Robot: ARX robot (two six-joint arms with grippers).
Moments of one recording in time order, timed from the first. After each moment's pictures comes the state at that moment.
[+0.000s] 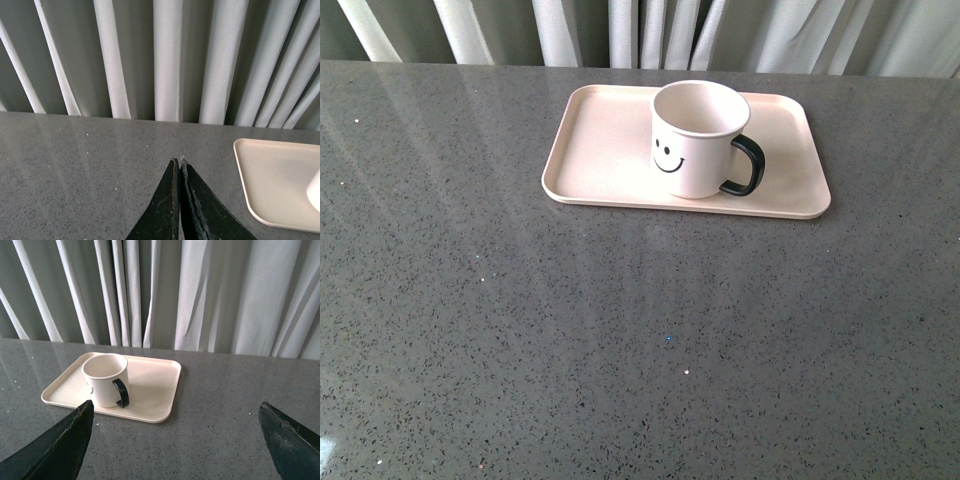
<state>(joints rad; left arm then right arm) -0.11 1.08 0.18 0.89 -0.10 -0.01 0.00 0.00 0.02 0.00 0.00 0.00</state>
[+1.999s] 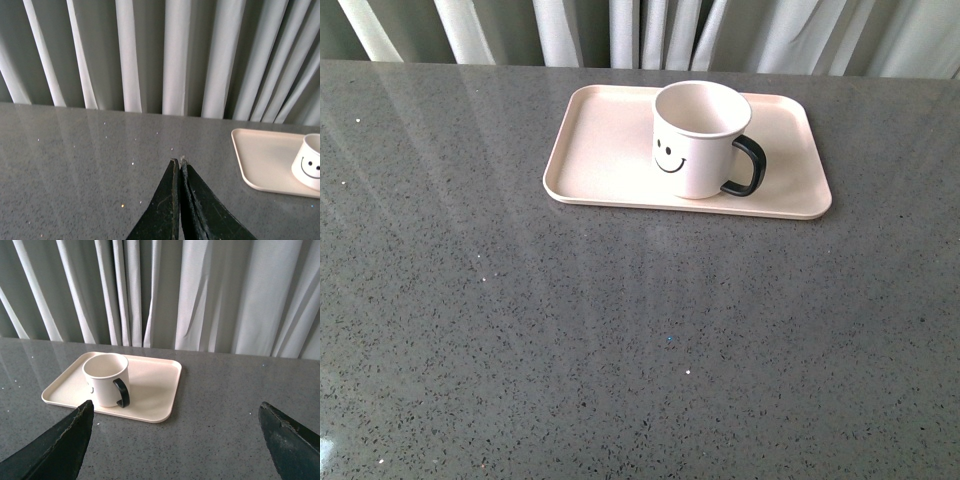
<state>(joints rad) 0.00 0.02 0.01 0.00 0.00 -0.01 0.00 0.00 0.02 0.00 0.00 0.00</state>
